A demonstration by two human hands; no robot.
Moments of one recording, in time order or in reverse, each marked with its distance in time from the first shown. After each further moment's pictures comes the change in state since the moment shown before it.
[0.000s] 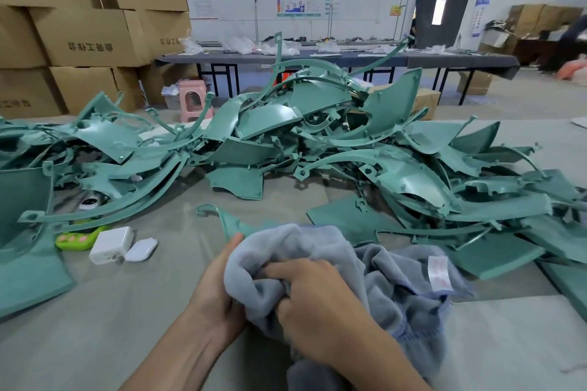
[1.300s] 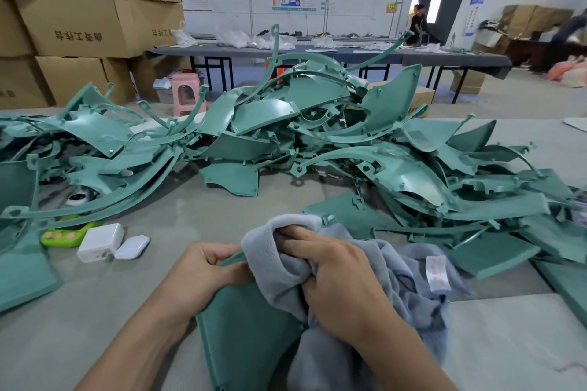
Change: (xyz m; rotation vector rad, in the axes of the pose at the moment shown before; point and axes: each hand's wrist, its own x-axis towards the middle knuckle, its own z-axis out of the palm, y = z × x) left_hand 0.008 0.025 -0.031 0.544 -0.298 0.236; right_hand -0.007 0.015 -0.025 -0.021 0.236 -0.119
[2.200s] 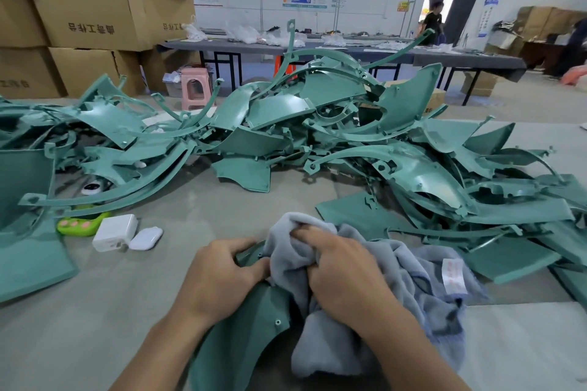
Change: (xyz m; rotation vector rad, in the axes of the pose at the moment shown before) left_hand 0.001 -0.007 0.003 0.738 0.291 0.214; right_hand 0.019 0.027 0.024 -0.200 -0.074 0.172
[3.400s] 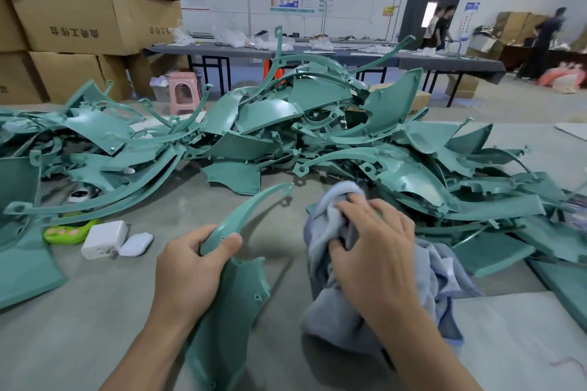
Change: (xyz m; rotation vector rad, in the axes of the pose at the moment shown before) left_hand -0.001 -0.006 -0.006 -0.275 0.309 -0.107; right_hand -0.019 0.000 -0.031 -0.282 0.549 0.147
